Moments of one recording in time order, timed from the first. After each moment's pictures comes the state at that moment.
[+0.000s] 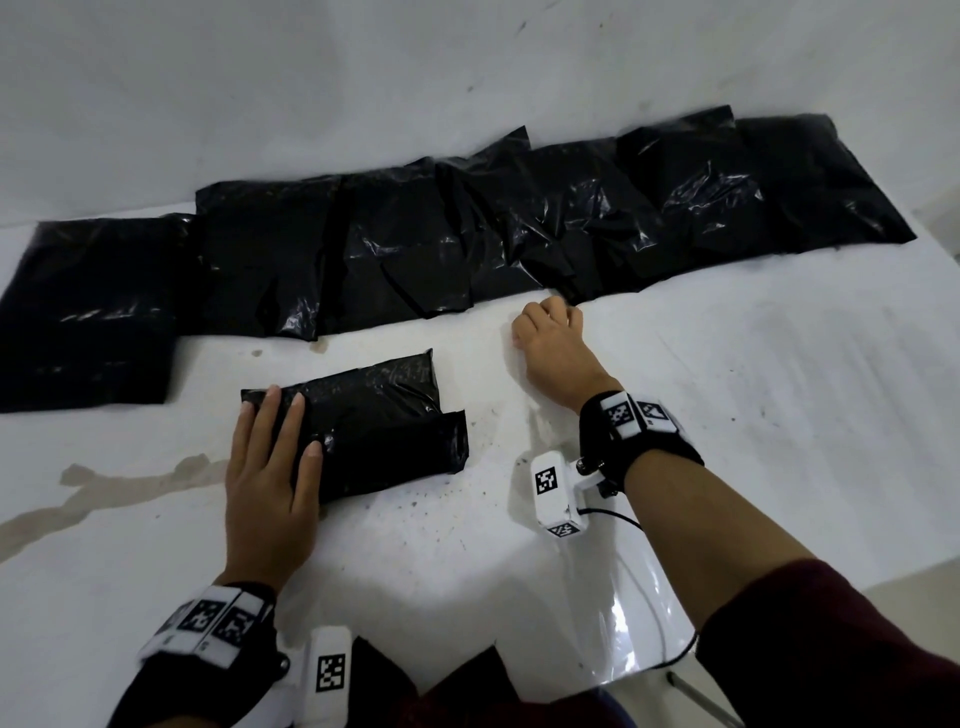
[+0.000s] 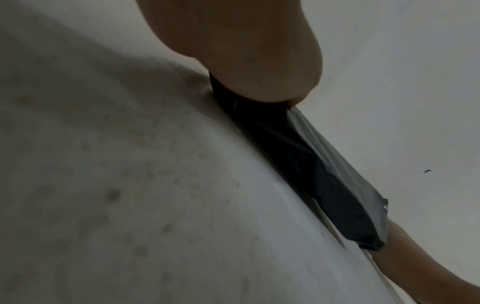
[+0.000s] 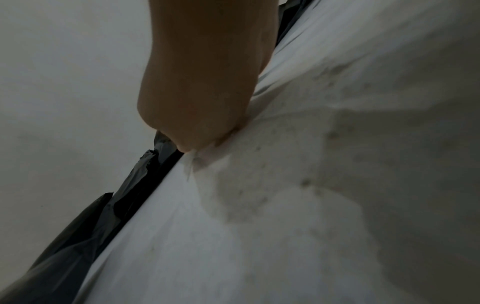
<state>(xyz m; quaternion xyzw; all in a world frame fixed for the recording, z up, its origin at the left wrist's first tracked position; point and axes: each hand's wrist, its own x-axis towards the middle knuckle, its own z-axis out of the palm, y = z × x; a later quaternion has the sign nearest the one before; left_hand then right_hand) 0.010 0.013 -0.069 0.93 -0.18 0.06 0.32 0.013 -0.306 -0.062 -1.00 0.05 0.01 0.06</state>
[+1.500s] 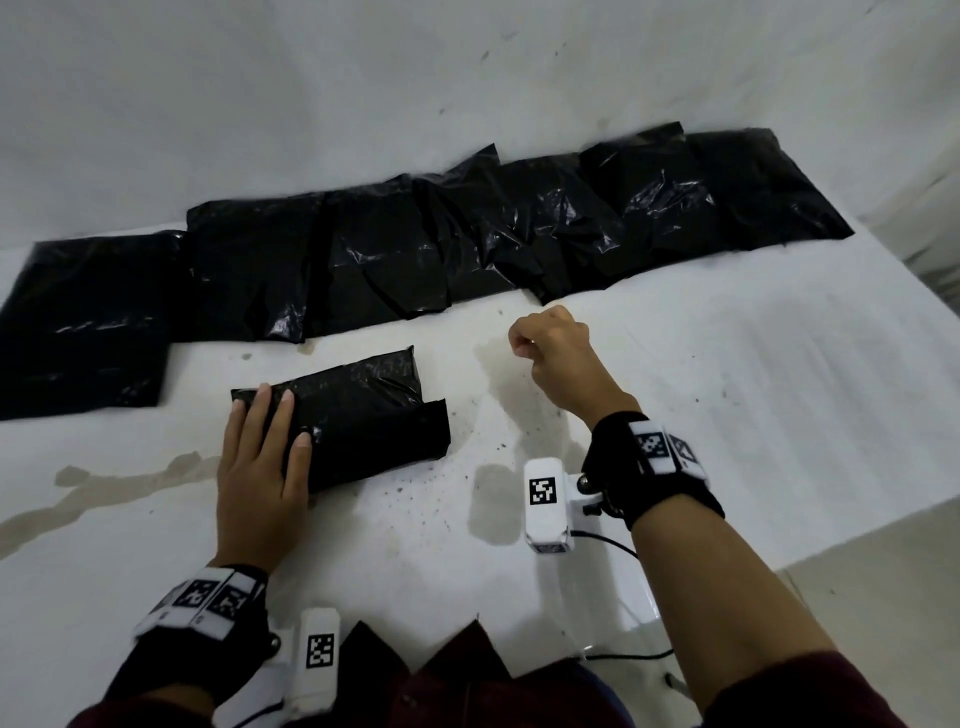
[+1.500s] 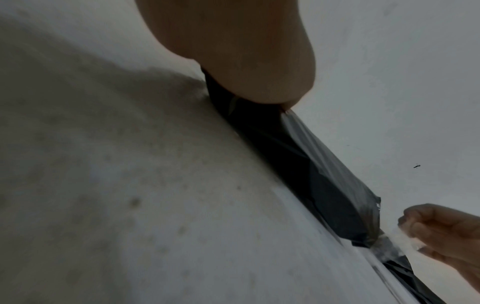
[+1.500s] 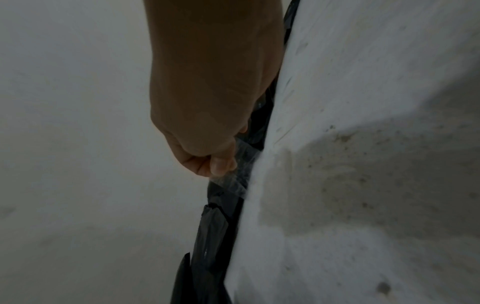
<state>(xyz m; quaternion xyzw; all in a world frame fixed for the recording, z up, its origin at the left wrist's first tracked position) 0.009 0.012 -0.068 0.92 -0.21 0.08 0.30 -0.039 -0.301 -0.016 -0.95 0.10 -0.08 0.28</state>
